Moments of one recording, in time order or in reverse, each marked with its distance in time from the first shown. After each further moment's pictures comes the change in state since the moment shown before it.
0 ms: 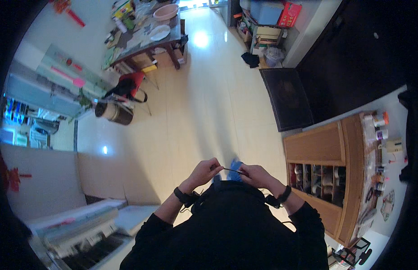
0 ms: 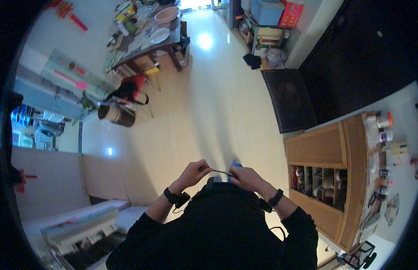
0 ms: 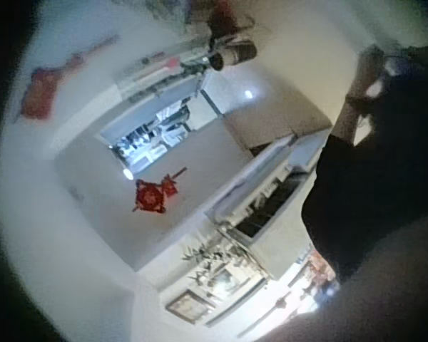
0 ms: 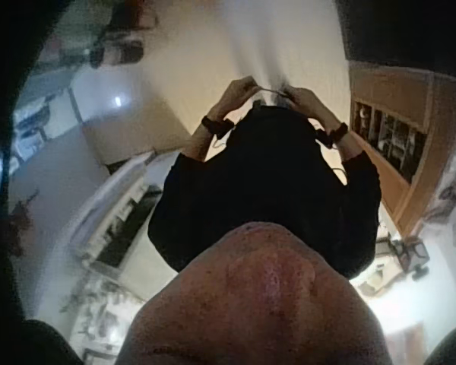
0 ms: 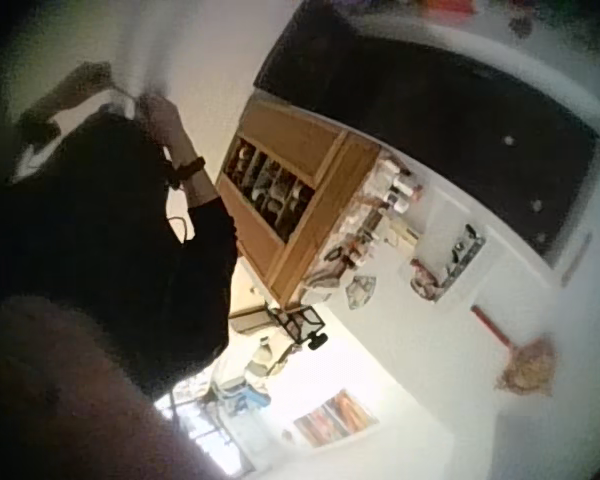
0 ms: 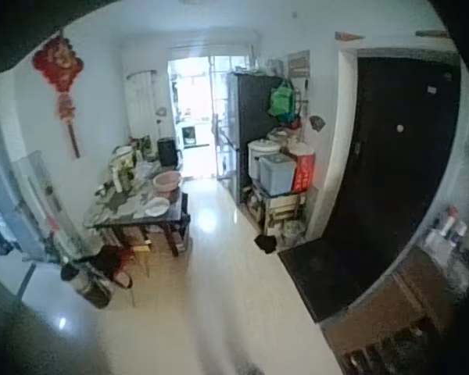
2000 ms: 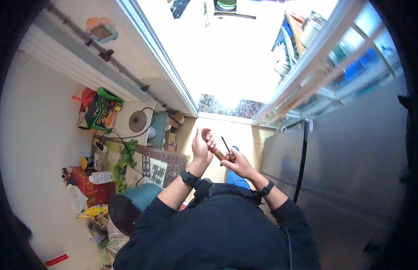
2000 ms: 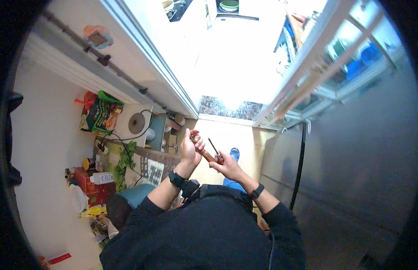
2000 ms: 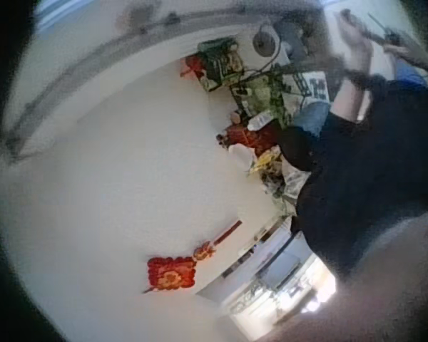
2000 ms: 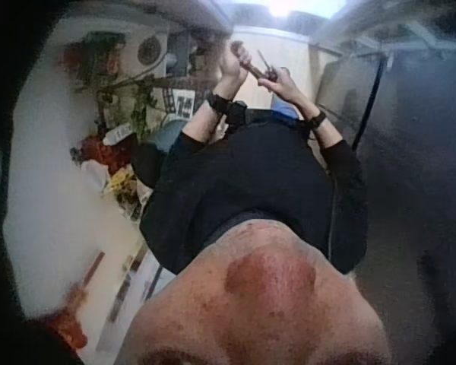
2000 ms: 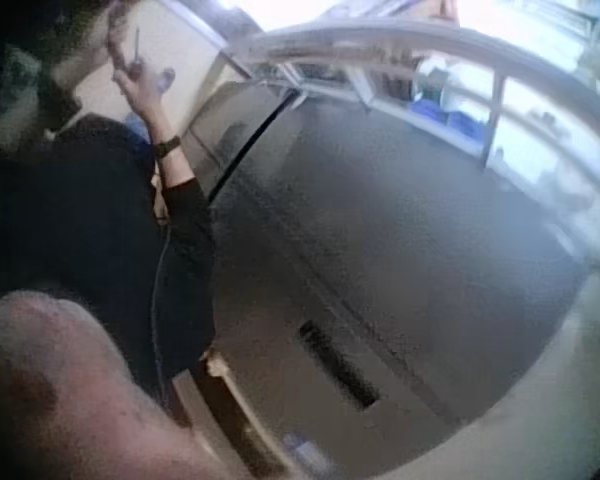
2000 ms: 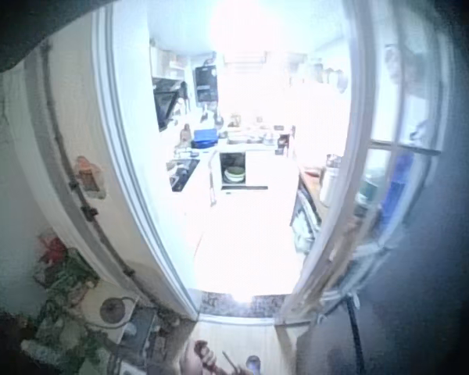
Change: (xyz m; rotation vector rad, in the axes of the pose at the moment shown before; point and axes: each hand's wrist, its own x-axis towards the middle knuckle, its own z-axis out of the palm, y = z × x) left_hand 2.000 -0.153 -1.381 -1.531 0.885 -0.063; right_hand 1.907 0.182 -1.533 0.674 0.012 -0.160
